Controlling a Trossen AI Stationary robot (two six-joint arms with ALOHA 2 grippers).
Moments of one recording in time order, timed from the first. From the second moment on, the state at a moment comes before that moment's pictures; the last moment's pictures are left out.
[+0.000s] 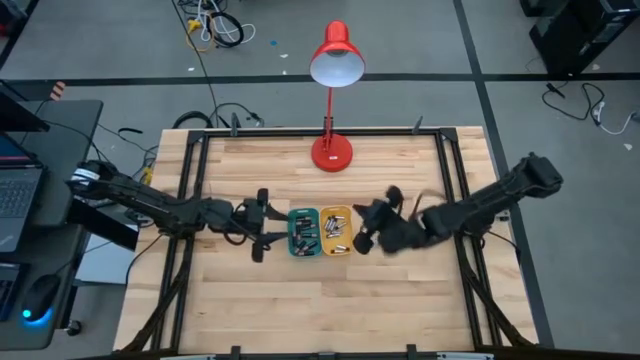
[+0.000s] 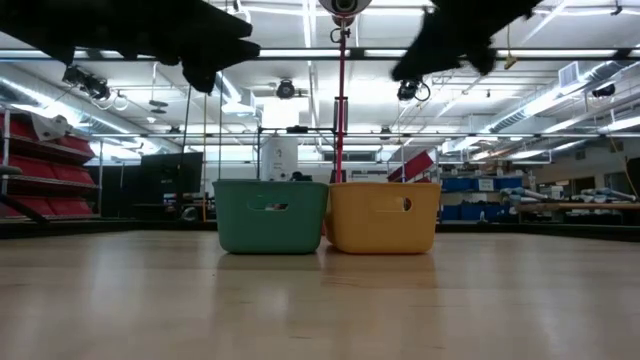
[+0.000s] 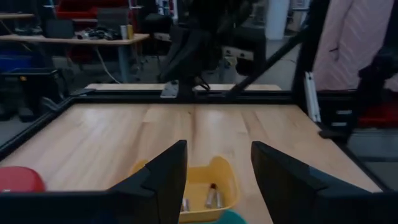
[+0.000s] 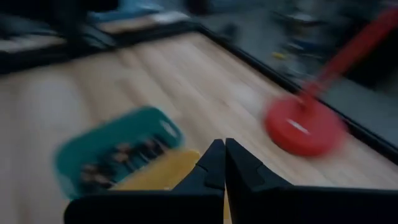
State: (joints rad) left arm -0.22 1.11 0.42 0.60 -0.21 -0.05; right arm 0.36 1.39 0.92 -0.27 0.88 0.56
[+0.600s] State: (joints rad) left arm -0.14 0.99 0.42 0.44 -0.24 0.05; right arm 0.09 0.96 0.49 0.36 0.35 0.07
